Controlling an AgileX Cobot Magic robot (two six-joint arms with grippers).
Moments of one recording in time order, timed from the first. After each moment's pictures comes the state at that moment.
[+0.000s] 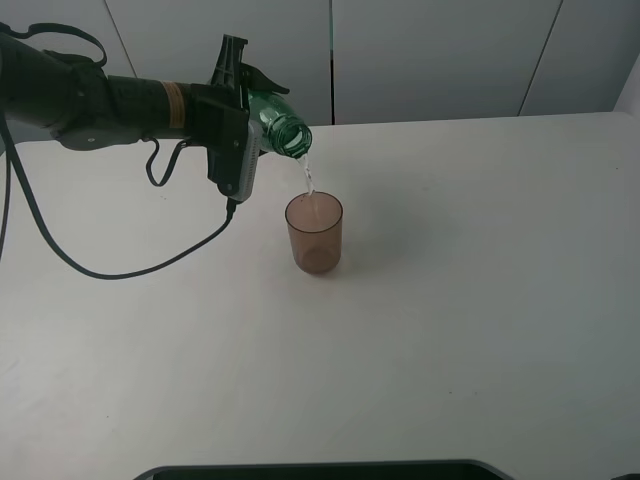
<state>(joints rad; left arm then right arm) -0.48 1.96 -1.07 0.97 -0.55 0.78 -0.06 0.00 -0.51 -0.01 1.11 0.12</state>
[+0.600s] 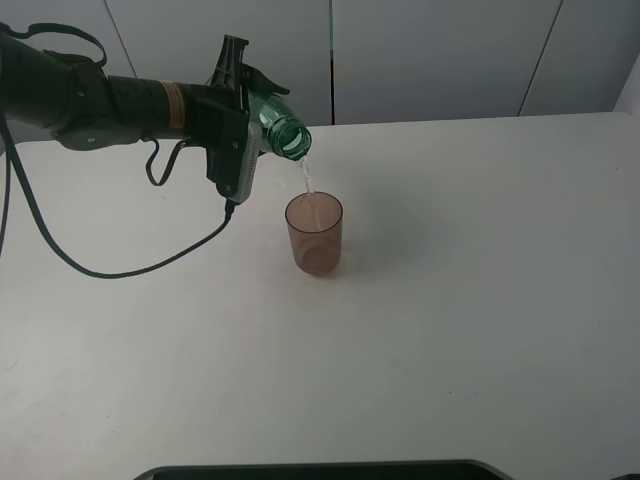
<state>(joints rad) -0.48 1.96 -1.07 0.97 -0.55 0.80 -0.06 0.00 -0.51 -0.01 1.11 0.12</state>
